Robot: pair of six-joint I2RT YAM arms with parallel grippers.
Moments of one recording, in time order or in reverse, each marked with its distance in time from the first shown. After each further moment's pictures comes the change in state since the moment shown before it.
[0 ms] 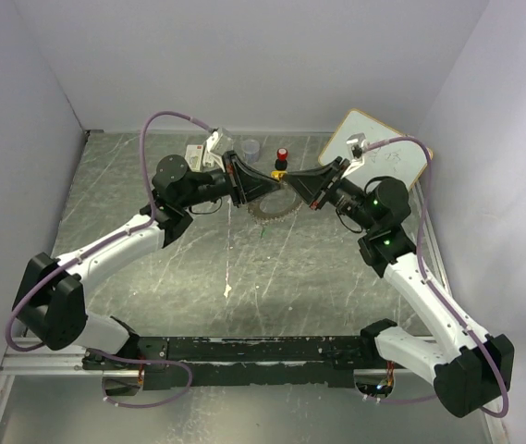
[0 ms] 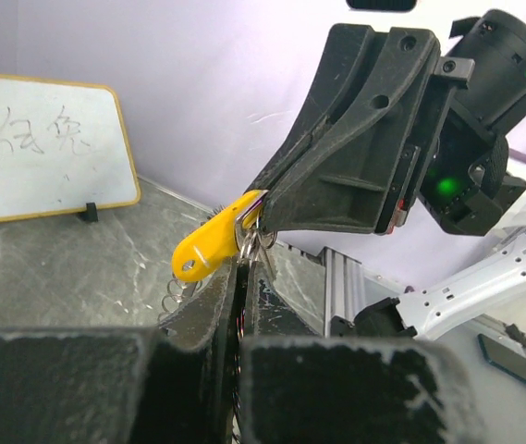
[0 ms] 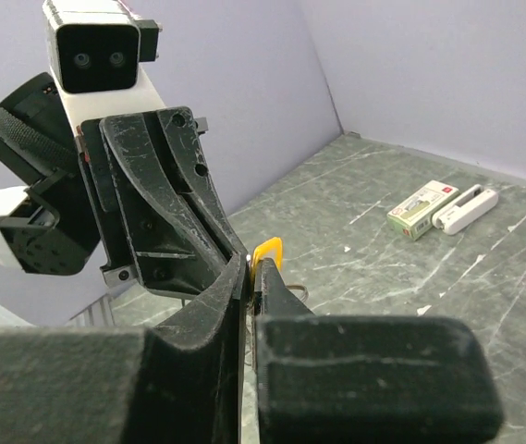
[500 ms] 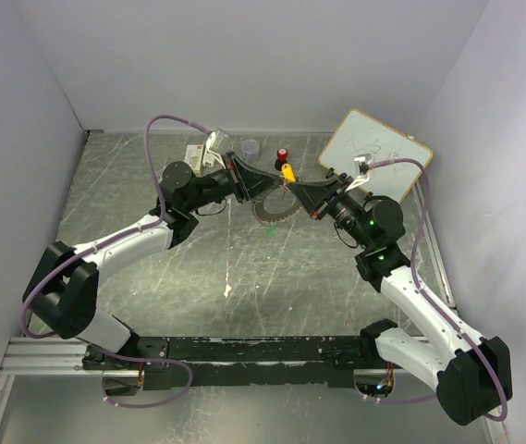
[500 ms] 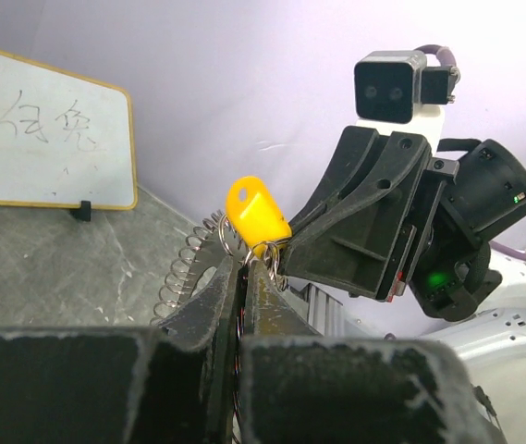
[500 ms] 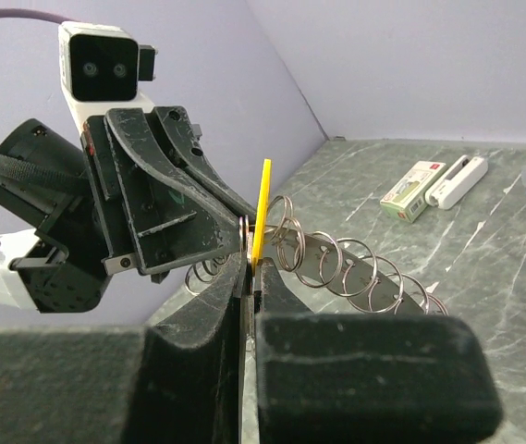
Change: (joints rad) left arm 0.006 0.079 -0.053 0.159 -0.105 -0.191; right arm 0.006 -0.062 -0.217 0.166 0.159 0.143
